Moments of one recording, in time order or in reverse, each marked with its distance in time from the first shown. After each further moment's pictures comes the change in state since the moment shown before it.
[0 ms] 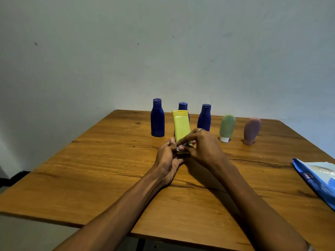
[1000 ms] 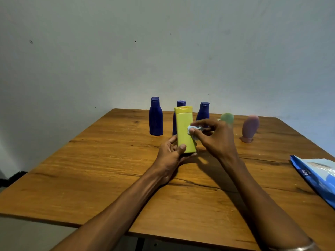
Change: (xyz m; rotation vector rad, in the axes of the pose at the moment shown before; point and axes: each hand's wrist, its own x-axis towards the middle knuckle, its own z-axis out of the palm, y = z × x) left_hand -0.005 -0.001 0.000 0.237 -0.097 0.054; right_hand 0.002 0.025 -0.014 0.284 0.340 -0.009
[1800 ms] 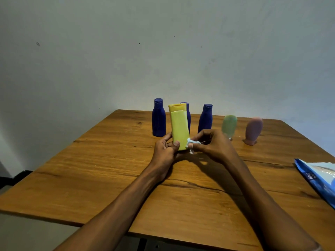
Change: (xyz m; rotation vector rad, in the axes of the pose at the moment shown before) left_hand 0.004 0.009 -0.015 0.155 0.051 0.141; right_hand -0.002 0.009 0.002 0.022 -0.298 0.216
